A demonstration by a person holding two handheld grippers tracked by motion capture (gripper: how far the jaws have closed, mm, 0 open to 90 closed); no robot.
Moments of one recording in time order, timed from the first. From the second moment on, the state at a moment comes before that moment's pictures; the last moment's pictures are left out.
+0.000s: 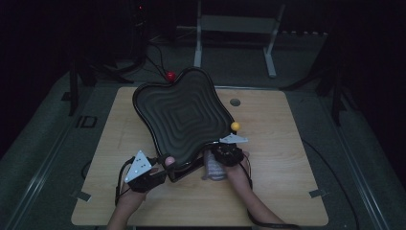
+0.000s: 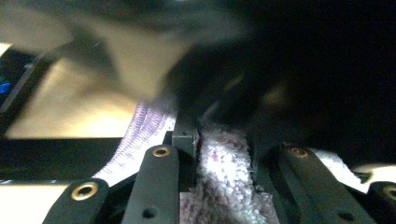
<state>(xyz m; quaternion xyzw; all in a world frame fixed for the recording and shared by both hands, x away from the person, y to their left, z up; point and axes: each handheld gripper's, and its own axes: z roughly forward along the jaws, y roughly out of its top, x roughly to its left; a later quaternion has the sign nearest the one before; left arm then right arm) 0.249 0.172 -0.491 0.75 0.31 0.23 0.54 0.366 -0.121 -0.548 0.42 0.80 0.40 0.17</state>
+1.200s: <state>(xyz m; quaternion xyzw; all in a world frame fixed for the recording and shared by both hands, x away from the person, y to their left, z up) 0.248 0.170 -0.491 0.75 0.31 0.23 0.54 0.369 -0.145 -0.548 0.39 0.81 0.38 0.21</state>
